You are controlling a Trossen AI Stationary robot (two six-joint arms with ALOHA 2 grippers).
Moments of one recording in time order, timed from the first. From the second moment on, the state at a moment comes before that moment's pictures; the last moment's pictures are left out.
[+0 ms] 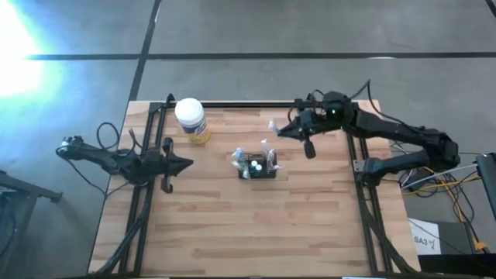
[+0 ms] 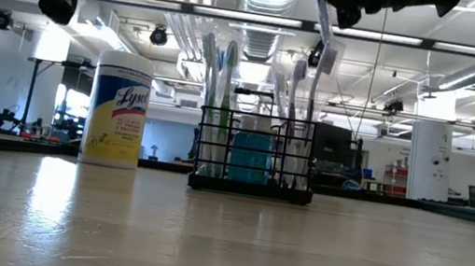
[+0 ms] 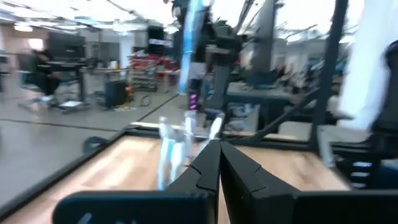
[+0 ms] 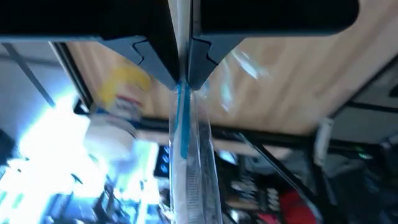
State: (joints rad) left arm -0.32 0.26 0.14 0.21 -0.42 -0.03; right arm -0.37 1.14 0.97 -0.12 -0.47 -0.18
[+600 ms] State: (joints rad) left arm -0.31 0.81 0.65 0.23 -0.57 0.17; right arm -0.20 1.36 1.10 0.09 -0.47 -0.12
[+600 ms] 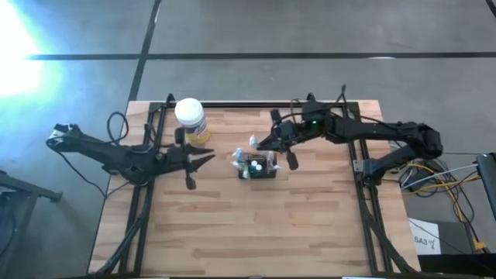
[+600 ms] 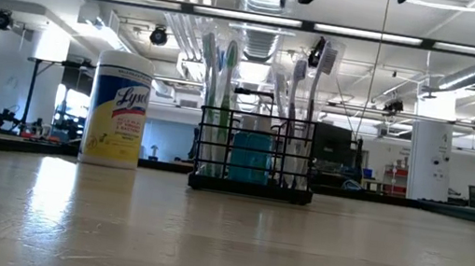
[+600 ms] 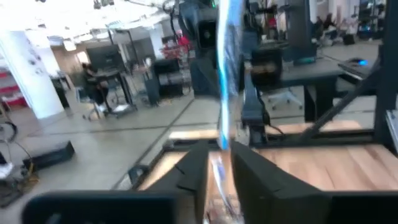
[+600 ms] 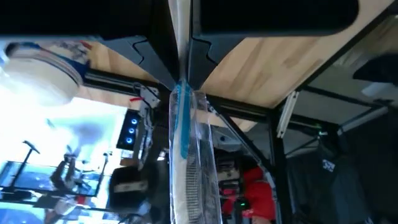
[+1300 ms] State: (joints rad) left arm -0.23 1.09 0.75 0.52 -0.49 0.29; right arm -0.13 1.61 1.32 0.09 -0.47 -0.19
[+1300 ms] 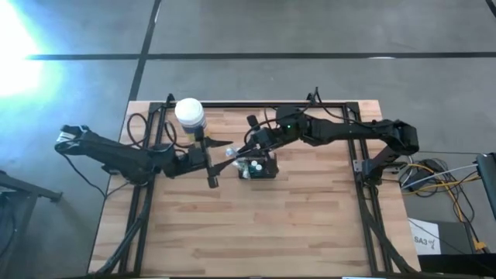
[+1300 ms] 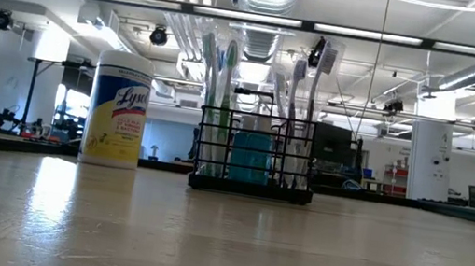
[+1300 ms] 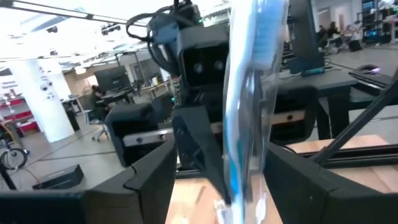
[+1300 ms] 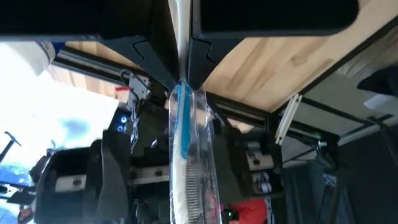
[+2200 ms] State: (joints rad) left arm -0.19 1.11 0.77 0.53 -0.36 0.33; right arm -0.13 1.57 1.31 0.05 -0.46 -0.18
